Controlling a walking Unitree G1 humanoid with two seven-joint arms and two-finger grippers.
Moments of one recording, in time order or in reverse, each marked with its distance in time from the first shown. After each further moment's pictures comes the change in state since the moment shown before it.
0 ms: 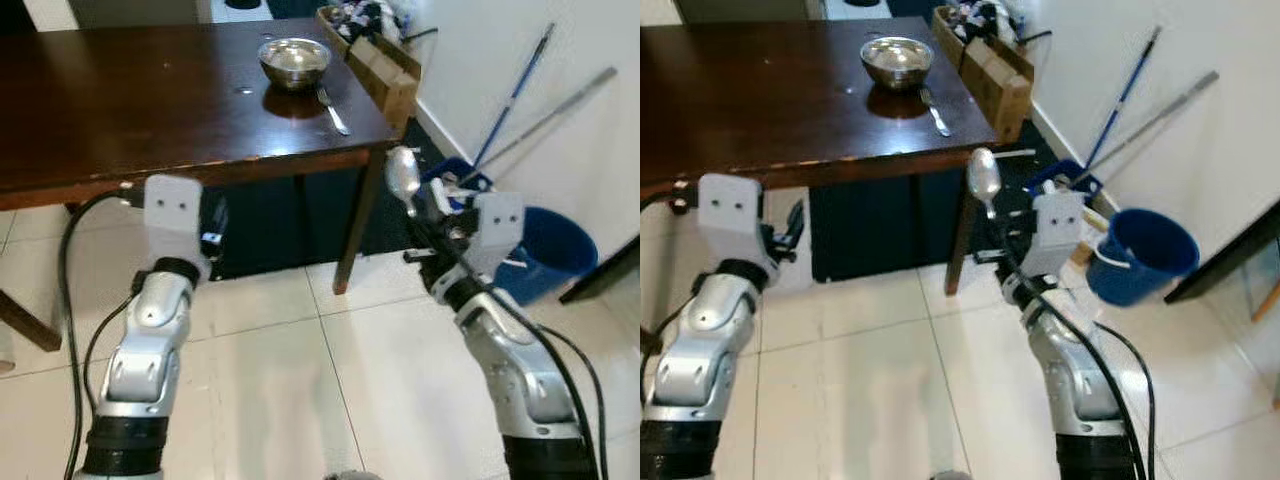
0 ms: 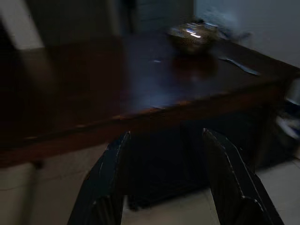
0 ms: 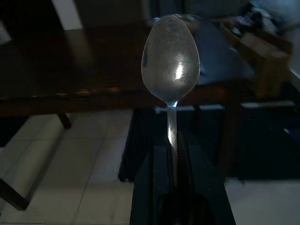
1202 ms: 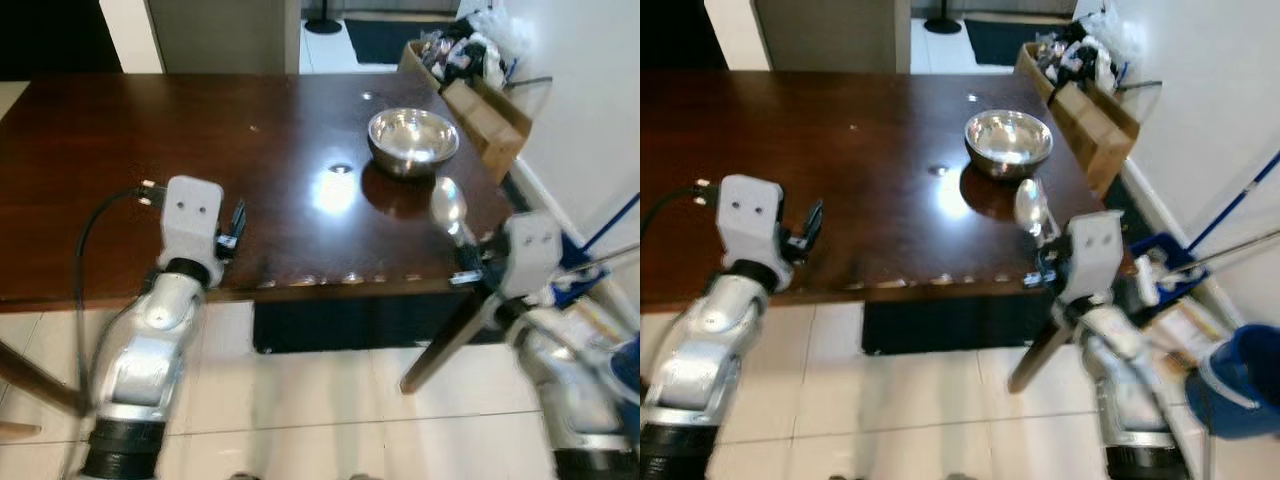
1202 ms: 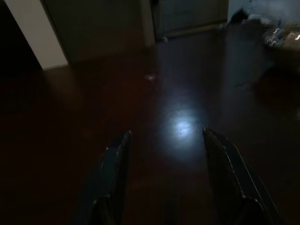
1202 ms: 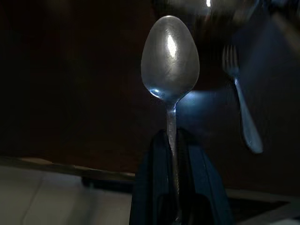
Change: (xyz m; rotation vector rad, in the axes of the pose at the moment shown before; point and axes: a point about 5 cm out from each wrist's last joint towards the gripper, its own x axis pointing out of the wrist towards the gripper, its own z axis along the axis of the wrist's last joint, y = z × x) left arm -0.001 -0.007 0.000 0.037 -0.009 -0.072; right arm -0.027 -0.073 -0.025 -0.218 0.212 -0.116
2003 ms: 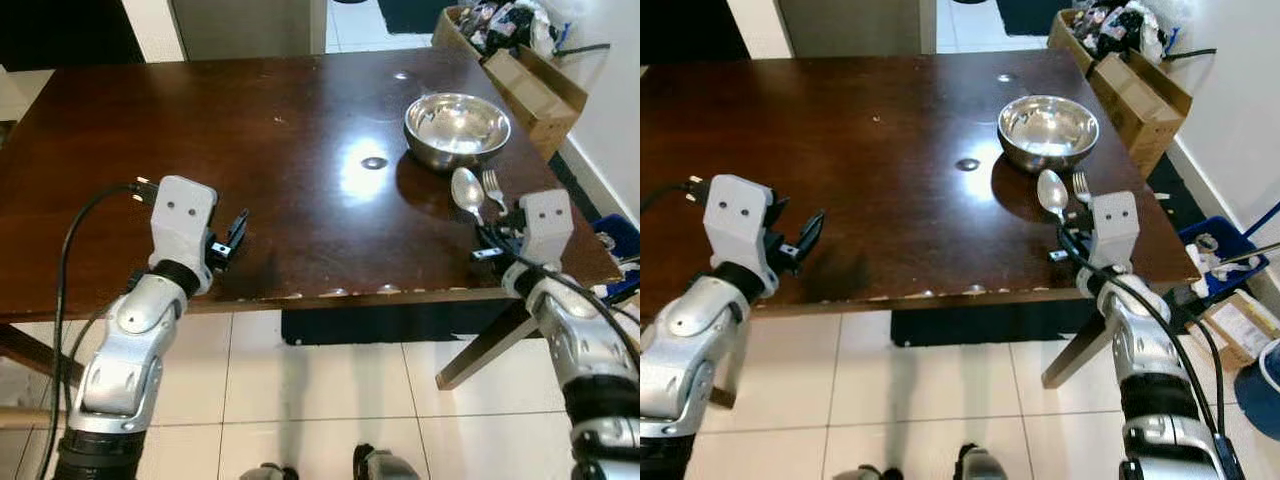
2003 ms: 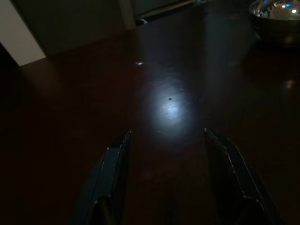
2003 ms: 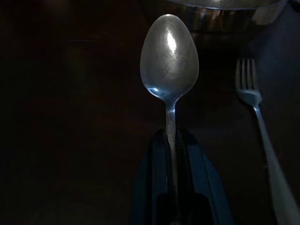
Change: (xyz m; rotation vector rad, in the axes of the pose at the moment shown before) left arm -0.013 0.005 0.017 0.005 0.013 -0.186; right arm 0.043 -0.040 0.011 -0.033 -0.045 -0.030
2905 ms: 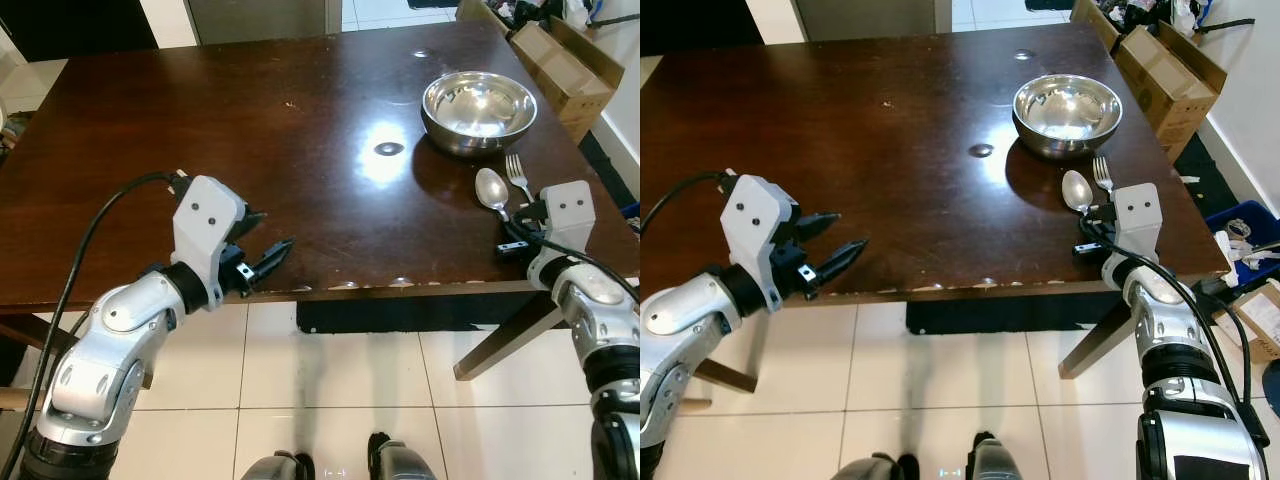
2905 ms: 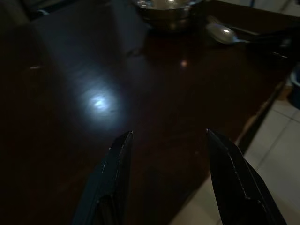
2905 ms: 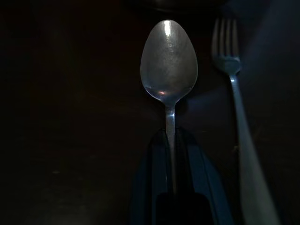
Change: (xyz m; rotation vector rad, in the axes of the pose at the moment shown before) left arm -0.013 -0.029 0.021 -0.004 0.000 -0.456; right arm 0.003 -0.040 0.000 -0.079 0.058 -0.073
